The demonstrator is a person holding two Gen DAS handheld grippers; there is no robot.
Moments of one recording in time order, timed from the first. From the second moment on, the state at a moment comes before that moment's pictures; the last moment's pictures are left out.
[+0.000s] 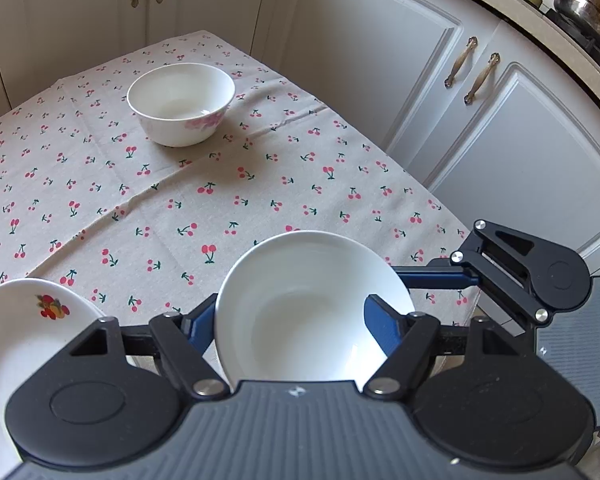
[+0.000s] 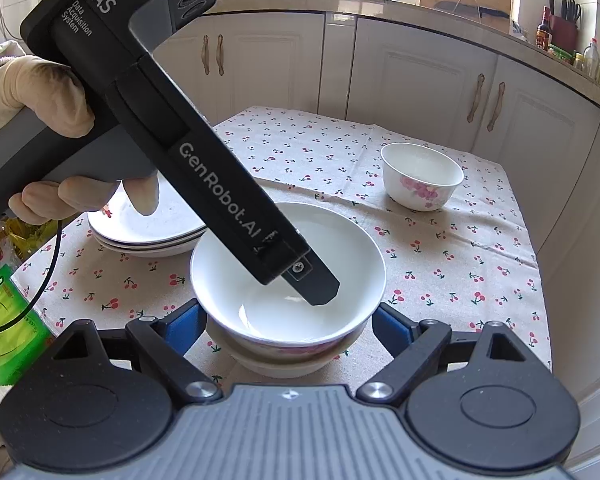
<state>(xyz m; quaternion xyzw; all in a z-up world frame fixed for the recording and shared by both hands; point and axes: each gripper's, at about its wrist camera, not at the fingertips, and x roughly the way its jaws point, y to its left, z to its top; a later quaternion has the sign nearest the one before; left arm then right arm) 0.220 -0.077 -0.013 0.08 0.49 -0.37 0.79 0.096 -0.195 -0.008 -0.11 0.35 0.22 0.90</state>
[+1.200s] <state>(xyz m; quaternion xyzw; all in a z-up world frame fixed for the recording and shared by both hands) 0.203 -0.067 0.013 0.06 0.43 -0.44 0.79 0.095 -0.207 0.000 -0.10 0.33 0.20 0.92</state>
